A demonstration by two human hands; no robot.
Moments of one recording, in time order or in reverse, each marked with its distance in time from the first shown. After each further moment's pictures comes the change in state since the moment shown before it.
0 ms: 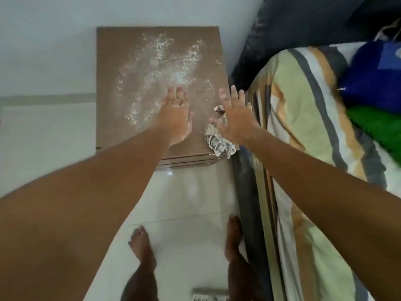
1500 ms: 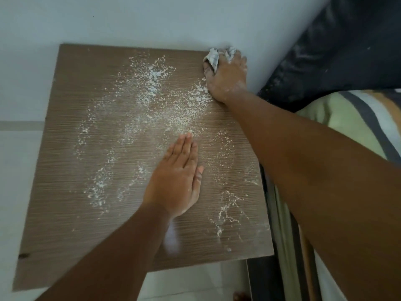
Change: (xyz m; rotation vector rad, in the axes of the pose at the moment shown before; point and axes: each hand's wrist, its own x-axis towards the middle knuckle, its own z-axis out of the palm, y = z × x) left_hand 0.119 -0.061 0.111 0.091 0.284 0.150; right_hand 0.359 0.013 0.015 0.019 0.222 0.181
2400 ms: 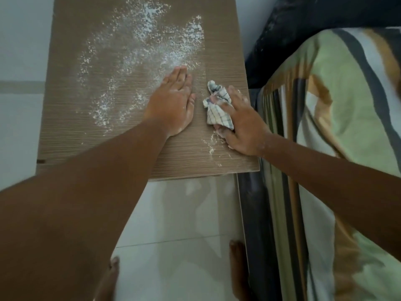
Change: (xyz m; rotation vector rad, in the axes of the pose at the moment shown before) left_hand -0.005 0.009 -0.016 -0.042 -0.053 -0.058; right_hand -0.267 0.102 0.021 0.122 -0.142 -0.570
